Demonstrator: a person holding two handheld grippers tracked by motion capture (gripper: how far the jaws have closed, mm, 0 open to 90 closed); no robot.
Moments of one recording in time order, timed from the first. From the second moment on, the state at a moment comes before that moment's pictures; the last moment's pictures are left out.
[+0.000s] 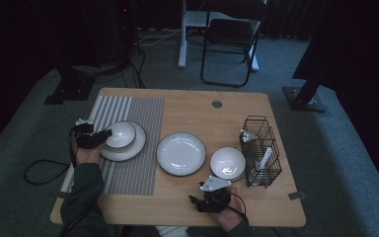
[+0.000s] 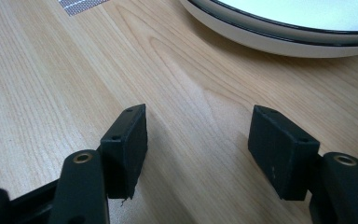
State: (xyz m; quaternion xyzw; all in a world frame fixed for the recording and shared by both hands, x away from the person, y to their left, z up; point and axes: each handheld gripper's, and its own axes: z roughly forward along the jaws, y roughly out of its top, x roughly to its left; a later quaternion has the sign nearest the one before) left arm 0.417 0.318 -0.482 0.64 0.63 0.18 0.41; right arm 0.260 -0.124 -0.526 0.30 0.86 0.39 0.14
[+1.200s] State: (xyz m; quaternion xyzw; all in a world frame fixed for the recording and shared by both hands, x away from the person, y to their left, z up) left arm 0.365 0.265 -0.426 0.67 0.52 0.29 0.43; right arm 0.261 -0.124 -0.526 0.29 0.87 0.39 0.13
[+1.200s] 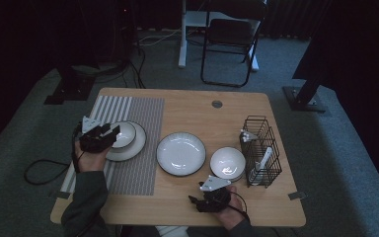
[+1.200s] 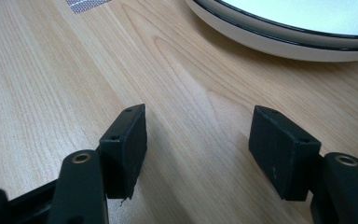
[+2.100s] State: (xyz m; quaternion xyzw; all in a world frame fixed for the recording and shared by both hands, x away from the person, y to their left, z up) left arm 0.341 0.214 -0.440 0.73 0.47 0.27 0.42; right arm 0.261 -0.123 -0.527 0.29 0.87 0.38 0.13
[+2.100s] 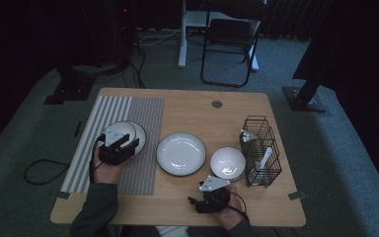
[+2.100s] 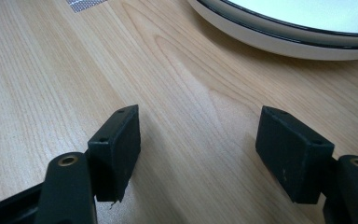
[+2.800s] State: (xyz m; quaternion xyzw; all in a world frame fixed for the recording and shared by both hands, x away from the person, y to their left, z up) left arm 0.323 0.188 -0.486 0.76 0.44 0.26 0.39; right arm 0.260 -0.123 -0.527 0.30 0.86 0.38 0.13
